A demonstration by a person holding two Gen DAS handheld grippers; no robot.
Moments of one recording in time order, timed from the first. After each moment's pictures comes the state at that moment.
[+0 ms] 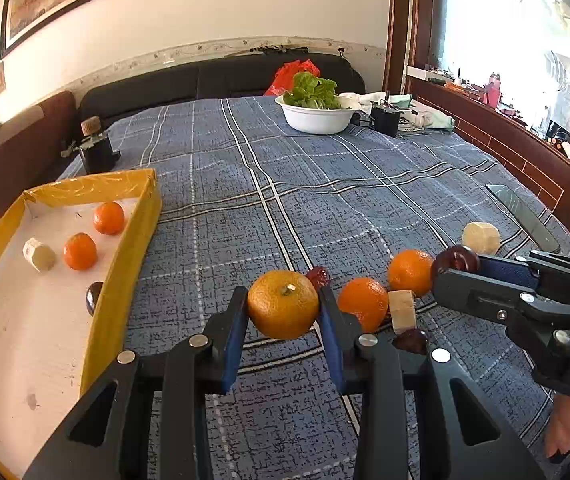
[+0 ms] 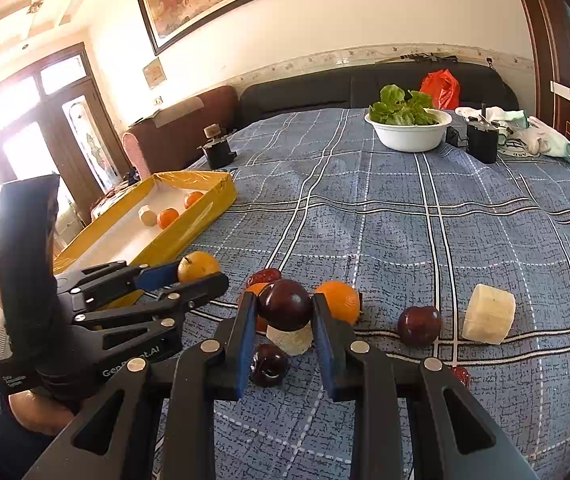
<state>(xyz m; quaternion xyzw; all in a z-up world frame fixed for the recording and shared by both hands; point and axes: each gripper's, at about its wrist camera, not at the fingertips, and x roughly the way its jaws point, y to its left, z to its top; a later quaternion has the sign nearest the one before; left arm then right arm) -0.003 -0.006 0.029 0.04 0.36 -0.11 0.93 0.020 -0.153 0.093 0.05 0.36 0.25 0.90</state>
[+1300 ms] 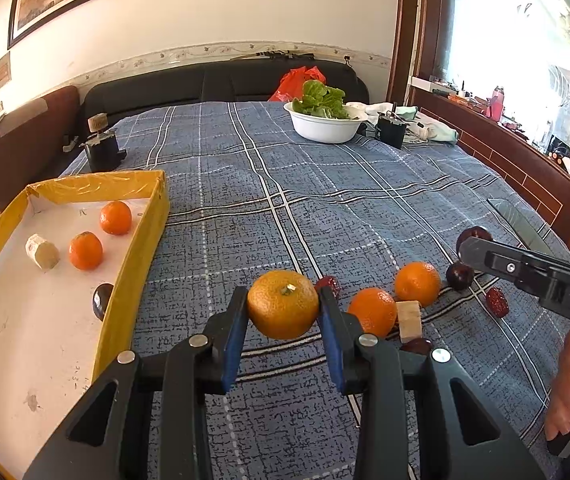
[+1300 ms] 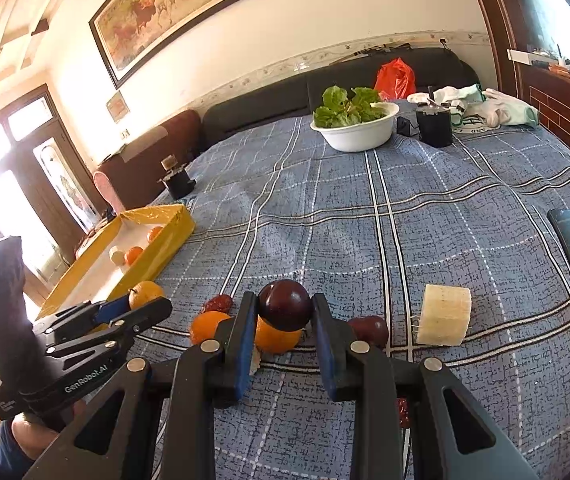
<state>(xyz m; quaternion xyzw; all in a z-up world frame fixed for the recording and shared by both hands) 0.001 0.006 0.031 0.01 0.35 -0.11 0.93 0.033 -0.190 0.093 0.12 0.36 0.19 0.91</state>
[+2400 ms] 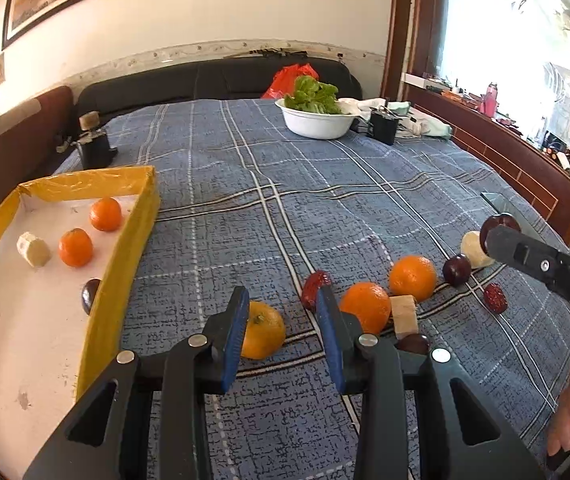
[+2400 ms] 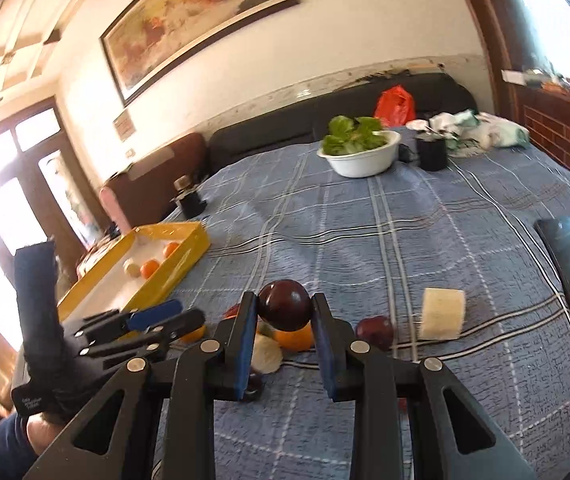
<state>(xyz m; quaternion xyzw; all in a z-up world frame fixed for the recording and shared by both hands) -0.002 0.002 0.028 0.02 0.35 -0.12 0.93 0.007 -0.190 0.104 0.13 0.32 0.18 0.92</state>
